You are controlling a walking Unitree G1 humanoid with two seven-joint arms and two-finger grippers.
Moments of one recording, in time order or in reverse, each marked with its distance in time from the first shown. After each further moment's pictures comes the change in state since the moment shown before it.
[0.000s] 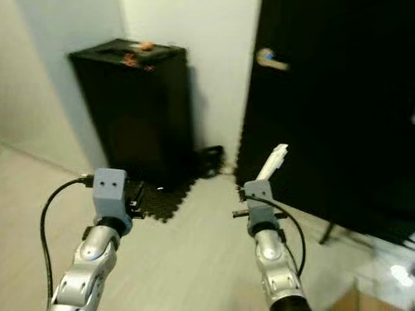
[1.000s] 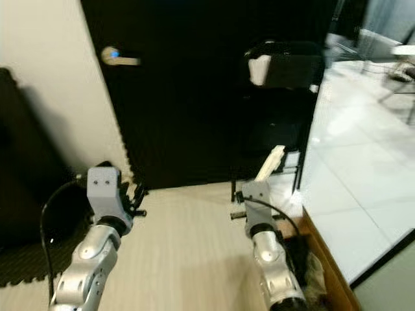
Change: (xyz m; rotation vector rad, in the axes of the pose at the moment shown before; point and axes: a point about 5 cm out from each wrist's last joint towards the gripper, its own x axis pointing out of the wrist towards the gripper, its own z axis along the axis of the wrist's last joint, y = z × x) left arm -0.001 -0.001 0.000 -0.155 0.037 -0.029; right arm 0.000 0.002 -0.001 -0.007 0.007 0.003
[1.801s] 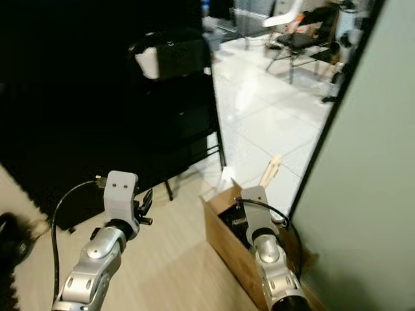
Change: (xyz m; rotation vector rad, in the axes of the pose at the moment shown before) left arm 0.003 -0.014 -0.015 0.159 0.072 -0.071; right arm -0.002 -0.003 -0.022 -0.056 0.149 0.008
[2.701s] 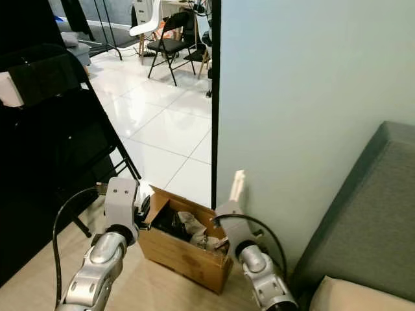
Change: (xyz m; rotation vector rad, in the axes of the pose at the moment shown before) left arm -0.004 0.007 -0.019 0.006 0.057 0.076; right arm -0.008 0.043 -0.012 -0.093 0.066 0.311
